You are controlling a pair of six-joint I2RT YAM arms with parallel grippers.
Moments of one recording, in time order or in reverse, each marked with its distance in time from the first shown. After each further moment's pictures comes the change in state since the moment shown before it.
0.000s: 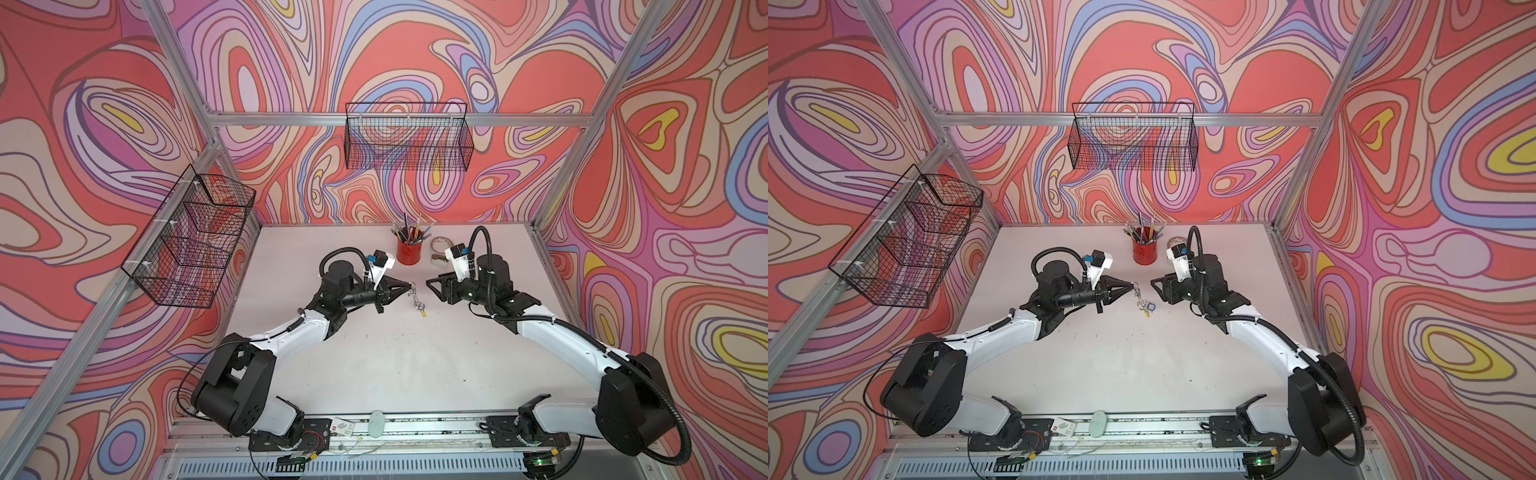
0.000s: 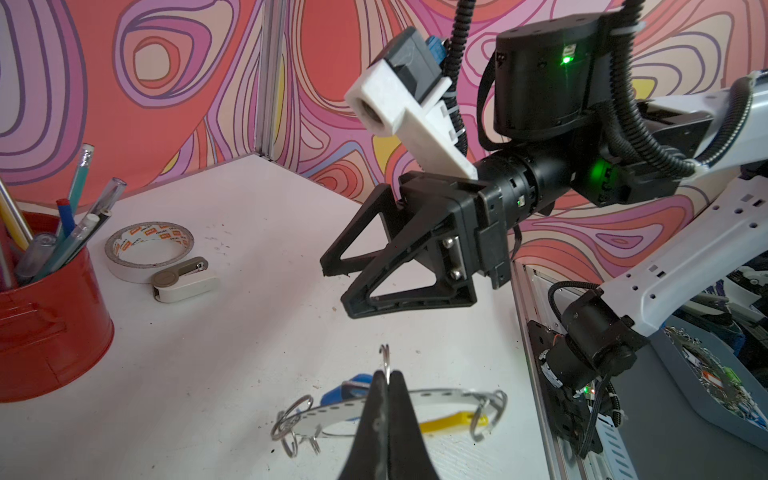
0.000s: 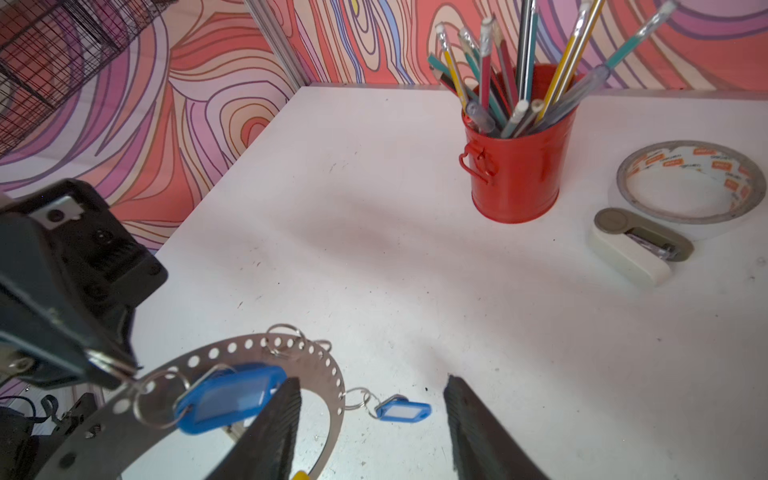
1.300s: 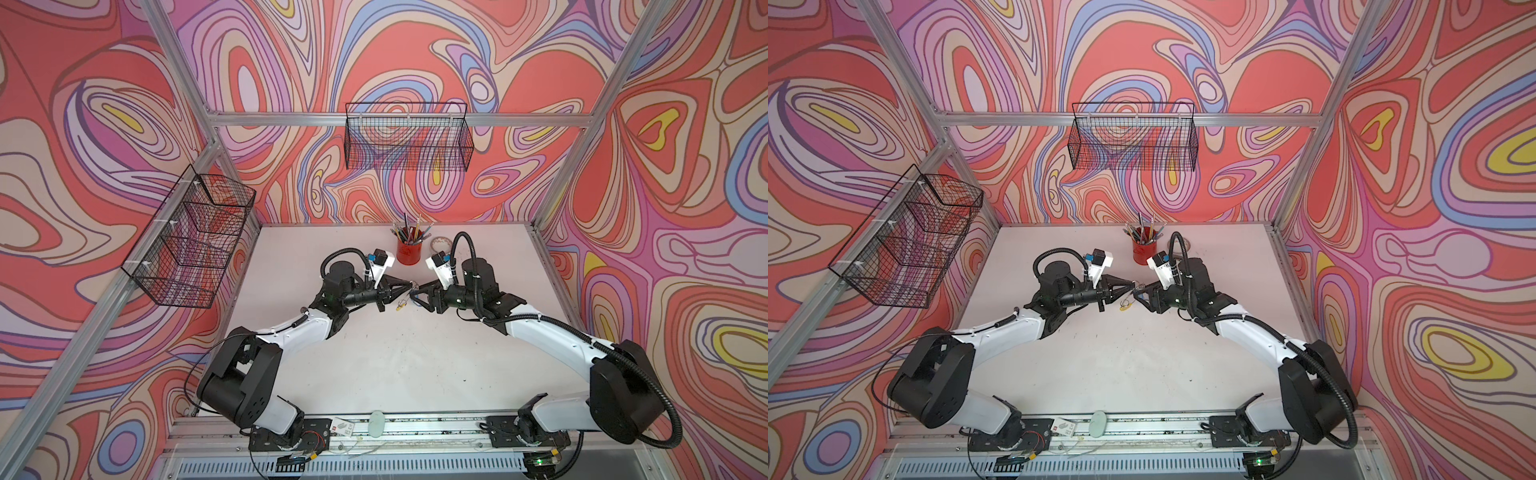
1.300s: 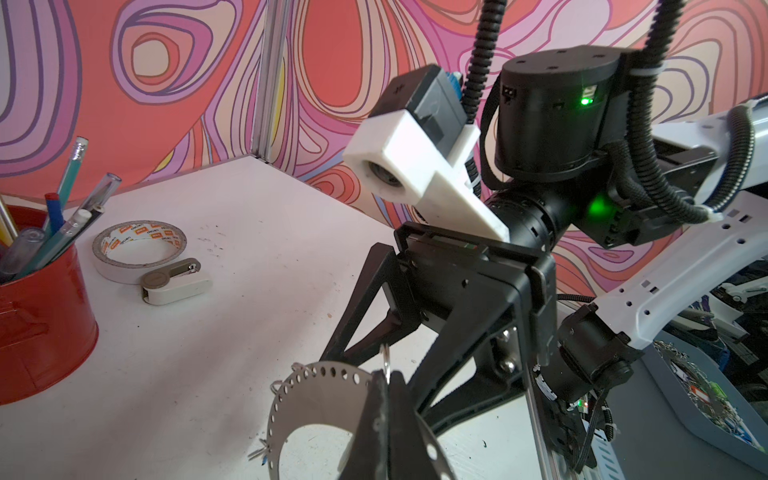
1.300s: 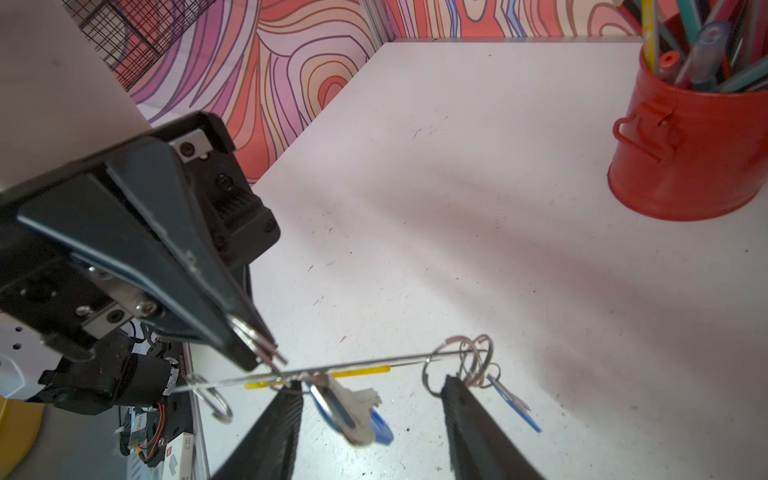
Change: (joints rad) left arm 0.000 0.045 -0.005 0.087 0.009 -0.071; right arm 0.092 0.085 0.005 0.053 -0.151 0.009
